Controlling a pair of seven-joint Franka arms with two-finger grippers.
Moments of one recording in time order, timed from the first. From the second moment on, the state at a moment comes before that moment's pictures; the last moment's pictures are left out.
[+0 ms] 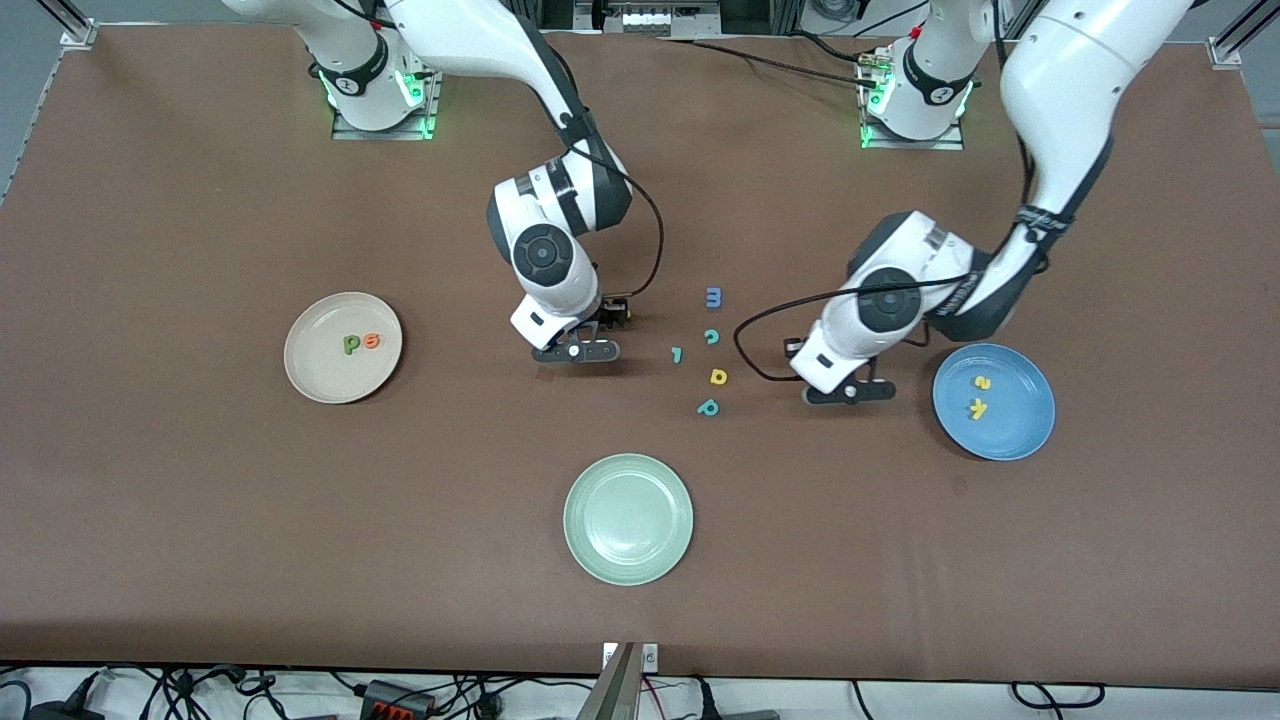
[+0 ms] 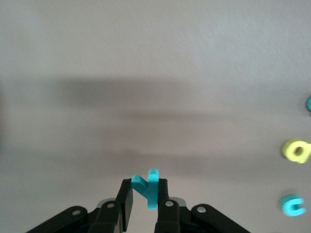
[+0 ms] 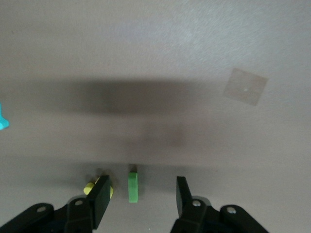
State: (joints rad) left arm 0.23 0.56 -0.63 -1.90 0.35 2.19 -0.57; right arm 1.08 0.72 -0.42 -1.71 0.51 2.24 0.35
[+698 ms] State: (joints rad) left arm 0.46 0.58 -0.51 -1.83 0.44 2.18 0.26; right arm 1.09 0.74 -0.42 -1.70 0.51 2.25 0.35
